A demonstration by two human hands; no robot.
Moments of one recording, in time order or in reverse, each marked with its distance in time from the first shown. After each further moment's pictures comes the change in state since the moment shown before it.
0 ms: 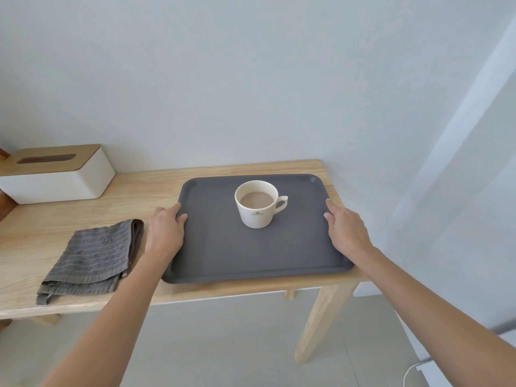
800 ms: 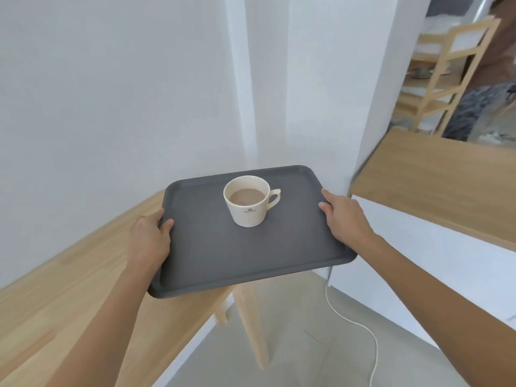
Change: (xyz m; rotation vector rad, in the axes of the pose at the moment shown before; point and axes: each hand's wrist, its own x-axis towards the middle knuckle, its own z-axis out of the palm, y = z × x) left_hand -0.003 0.213 0.097 -0.162 -0.348 0.663; right_hand -0.162 0.116 -0.132 0.003 0.377 0.633
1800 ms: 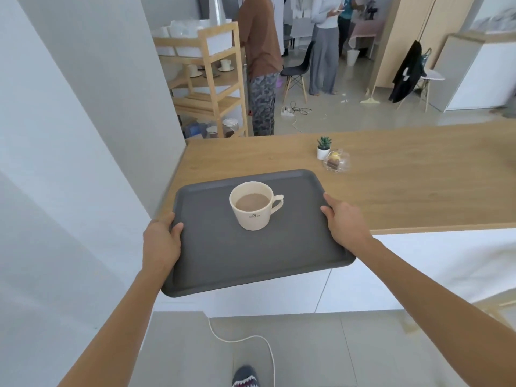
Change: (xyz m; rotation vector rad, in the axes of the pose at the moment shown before) left_hand -0.033 0.438 0.383 -0.156 -0.438 0.508; right_hand -0.028 0.425 -0.224 -0.107 0.296 0.608
